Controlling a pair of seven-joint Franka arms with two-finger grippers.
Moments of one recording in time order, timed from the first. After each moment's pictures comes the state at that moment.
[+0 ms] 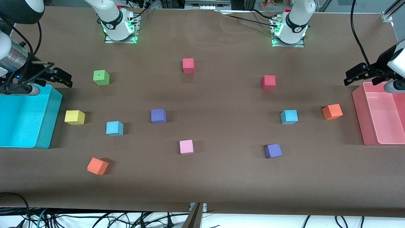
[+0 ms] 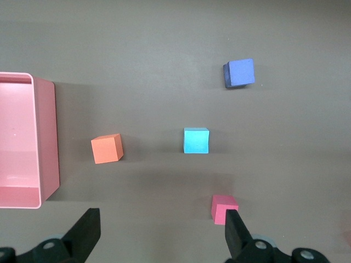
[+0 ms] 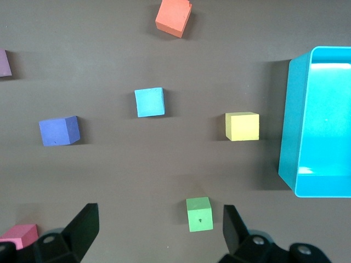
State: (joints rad) left arm 0.04 0.06 -0.04 -1.51 -0.02 1.52 -0.06; right arm 0.06 0.04 0.00 -1.65 -0.02 1.65 0.07
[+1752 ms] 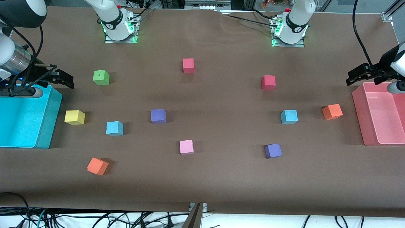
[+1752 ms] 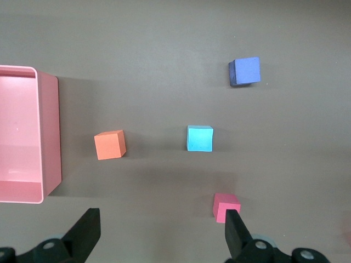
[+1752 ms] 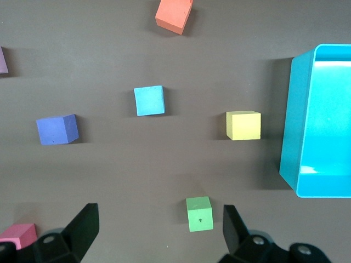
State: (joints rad) left arm 0.04 0.06 -0.03 -1.51 -0.02 1.51 -0.06; right arm 0.05 0.06 0.01 -1.65 -0.02 1.65 0.07
